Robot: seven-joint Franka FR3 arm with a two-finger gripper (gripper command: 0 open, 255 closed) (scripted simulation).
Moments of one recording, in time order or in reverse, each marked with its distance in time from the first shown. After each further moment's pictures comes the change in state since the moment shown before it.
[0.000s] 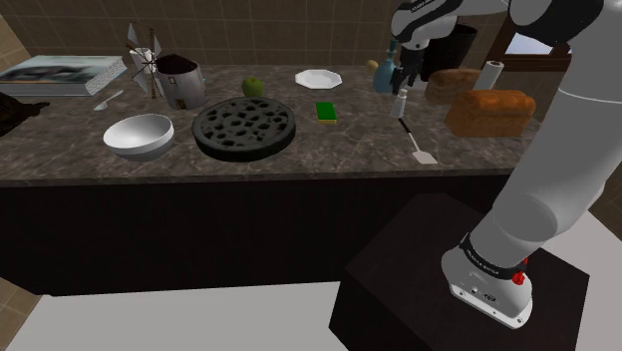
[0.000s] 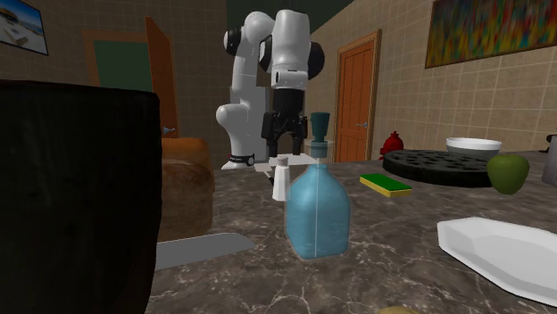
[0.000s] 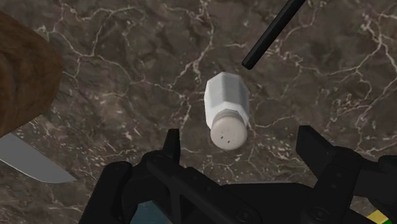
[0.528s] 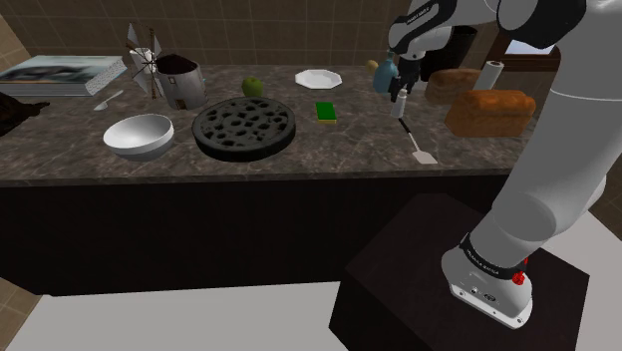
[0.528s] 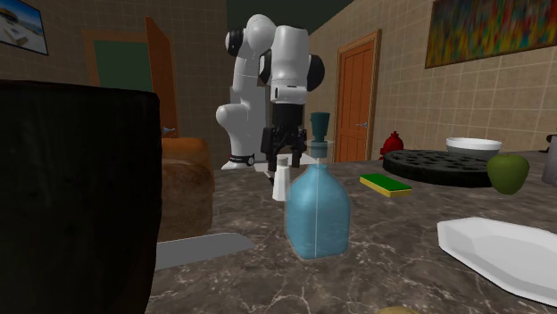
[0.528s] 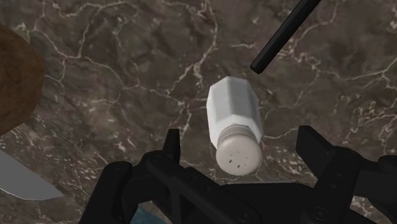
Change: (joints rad) arm -0.012 0.050 0.004 -0.025 0.024 0.073 -0.017
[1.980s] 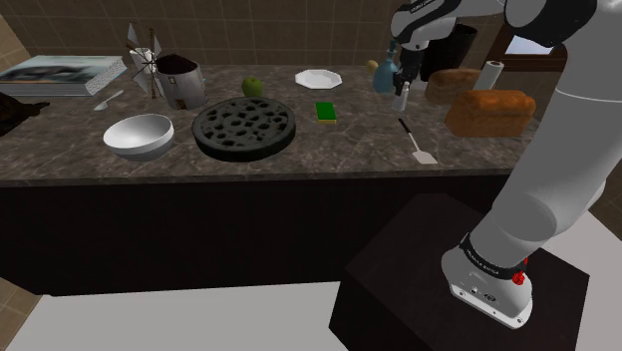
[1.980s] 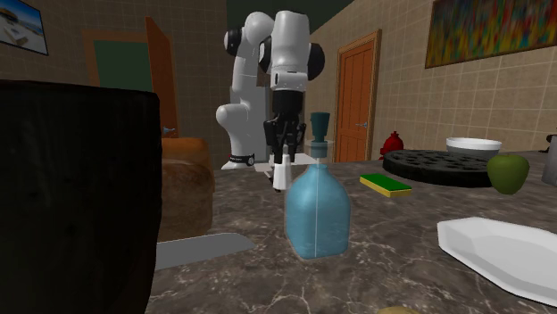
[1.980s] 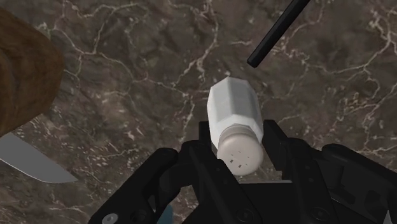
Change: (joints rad) arm 0.005 -0.032 -0.005 0.039 -0.015 -0.068 0.006
